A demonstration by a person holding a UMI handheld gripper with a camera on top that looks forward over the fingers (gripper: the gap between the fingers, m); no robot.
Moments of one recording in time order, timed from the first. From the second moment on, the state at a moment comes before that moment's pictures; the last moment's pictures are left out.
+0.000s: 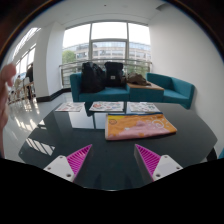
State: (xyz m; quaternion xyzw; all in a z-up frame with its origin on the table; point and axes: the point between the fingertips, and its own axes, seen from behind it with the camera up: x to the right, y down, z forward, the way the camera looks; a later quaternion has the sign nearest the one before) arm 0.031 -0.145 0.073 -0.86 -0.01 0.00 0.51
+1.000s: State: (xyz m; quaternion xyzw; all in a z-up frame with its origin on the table) arm 0.006 0.061 0.001 -0.90 -0.07 0.00 0.43
